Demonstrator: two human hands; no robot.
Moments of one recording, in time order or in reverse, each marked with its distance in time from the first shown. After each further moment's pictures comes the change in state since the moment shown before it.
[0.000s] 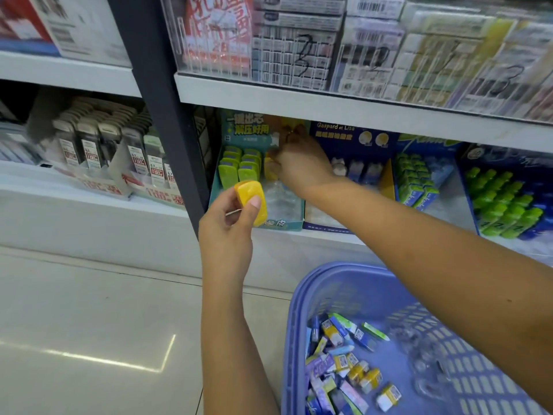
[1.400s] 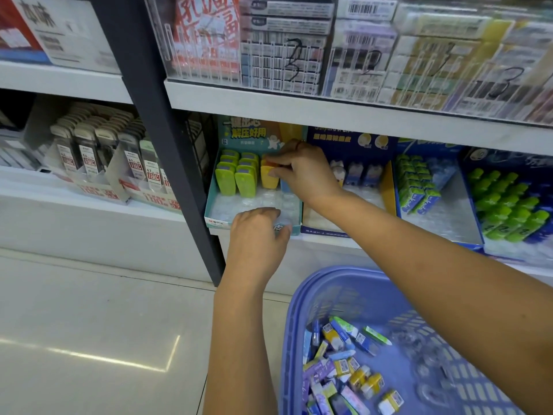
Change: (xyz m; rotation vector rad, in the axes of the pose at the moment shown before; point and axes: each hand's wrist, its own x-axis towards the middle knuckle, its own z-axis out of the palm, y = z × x) left_hand 0.014 -0.022 0.028 0.998 -0.355 0.232; right_hand -0.019 0.008 0.009 0.588 0.089 0.067
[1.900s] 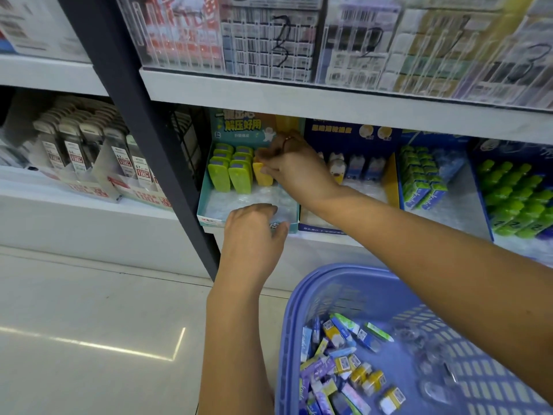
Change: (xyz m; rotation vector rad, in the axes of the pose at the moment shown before) left_hand 0.001 0.003 0.000 -0.011 0.025 -0.003; right_hand 0.007 0.010 0.011 -0.035 -0.026 -0.044
